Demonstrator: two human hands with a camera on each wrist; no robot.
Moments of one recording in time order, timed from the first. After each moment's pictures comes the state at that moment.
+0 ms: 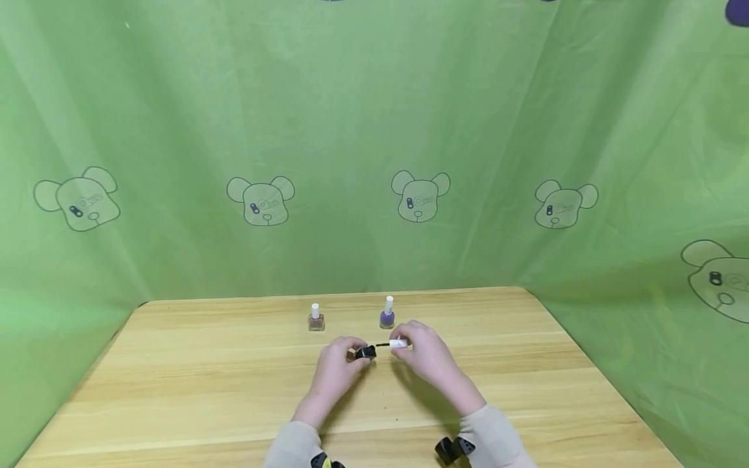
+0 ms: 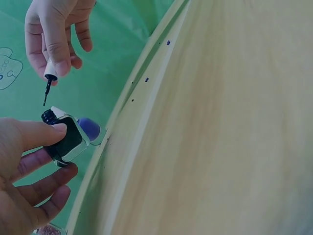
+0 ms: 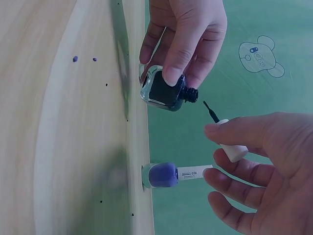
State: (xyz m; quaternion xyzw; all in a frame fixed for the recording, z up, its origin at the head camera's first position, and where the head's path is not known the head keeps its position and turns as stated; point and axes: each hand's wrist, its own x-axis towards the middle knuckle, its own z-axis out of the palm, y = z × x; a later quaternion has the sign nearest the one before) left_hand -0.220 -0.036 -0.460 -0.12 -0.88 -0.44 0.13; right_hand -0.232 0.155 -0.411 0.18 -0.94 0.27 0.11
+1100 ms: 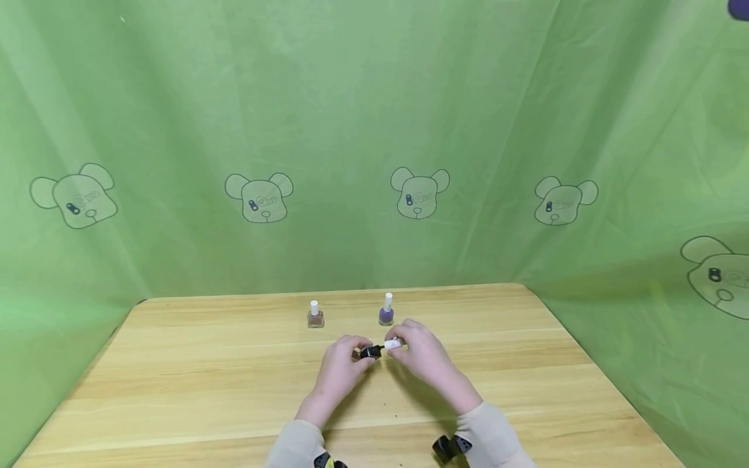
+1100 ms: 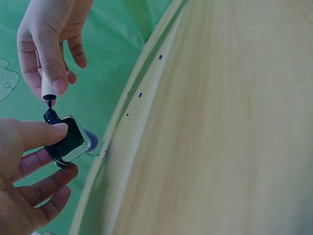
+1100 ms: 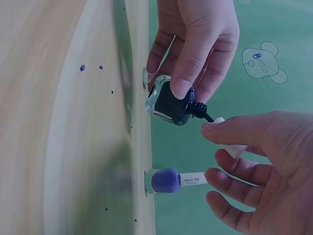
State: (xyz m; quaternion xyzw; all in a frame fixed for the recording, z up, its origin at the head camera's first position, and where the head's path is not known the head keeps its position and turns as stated) left_hand -0.214 -0.027 -0.457 -0.14 -0.88 -0.43 0.14; right_hand -0.229 0.149 -0.412 0.19 -0.94 0.25 0.11
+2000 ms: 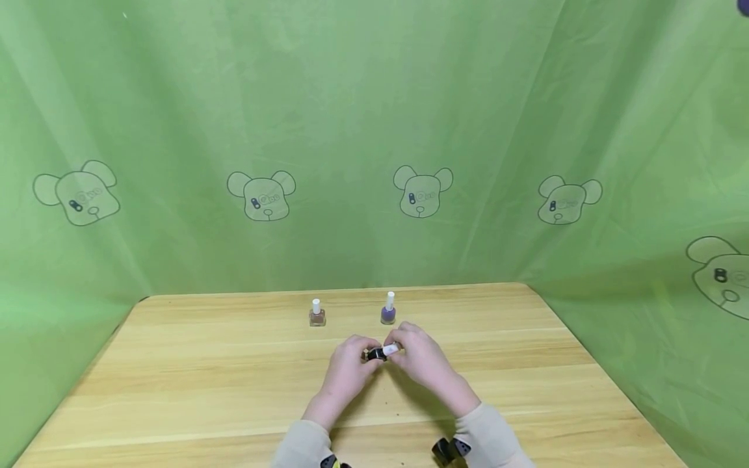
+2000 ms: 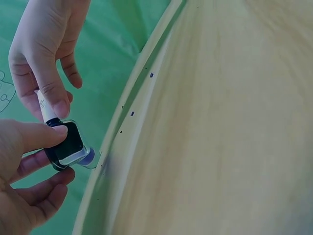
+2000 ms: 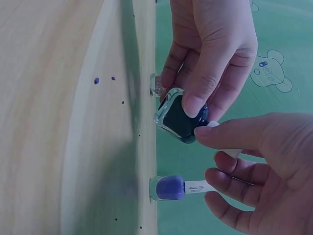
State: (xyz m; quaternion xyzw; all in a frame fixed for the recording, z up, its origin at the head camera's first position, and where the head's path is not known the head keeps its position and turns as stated) left_hand -0.211 -0.017 -0.455 -0.16 -0.89 -0.40 0.16; right_hand -0.224 0.143 -0.415 0.22 -0.94 0.21 0.12
